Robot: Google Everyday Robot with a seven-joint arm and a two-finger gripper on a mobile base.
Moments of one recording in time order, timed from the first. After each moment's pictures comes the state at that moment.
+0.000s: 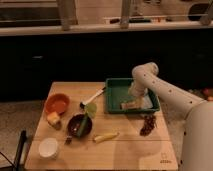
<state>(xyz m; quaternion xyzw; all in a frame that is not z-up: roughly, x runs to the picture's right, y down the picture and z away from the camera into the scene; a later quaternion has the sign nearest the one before) 0.198 0.082 0.888 -0.30 -0.09 -0.16 0.94</state>
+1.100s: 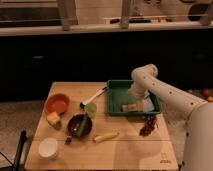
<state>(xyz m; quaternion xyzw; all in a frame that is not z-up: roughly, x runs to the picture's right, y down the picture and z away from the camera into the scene) 0.195 0.093 0.891 -0.30 -0.08 -0.17 0.94</state>
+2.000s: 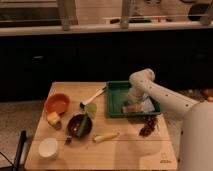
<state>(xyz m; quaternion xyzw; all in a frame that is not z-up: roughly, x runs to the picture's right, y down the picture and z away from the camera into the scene) 0.191 0.117 0.912 -0.32 -0.08 -0.16 0.93</state>
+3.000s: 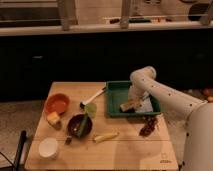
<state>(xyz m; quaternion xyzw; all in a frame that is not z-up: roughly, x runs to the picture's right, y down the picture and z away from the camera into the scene) 0.190 0.094 0.893 -0.29 -0.08 -0.18 0.94</state>
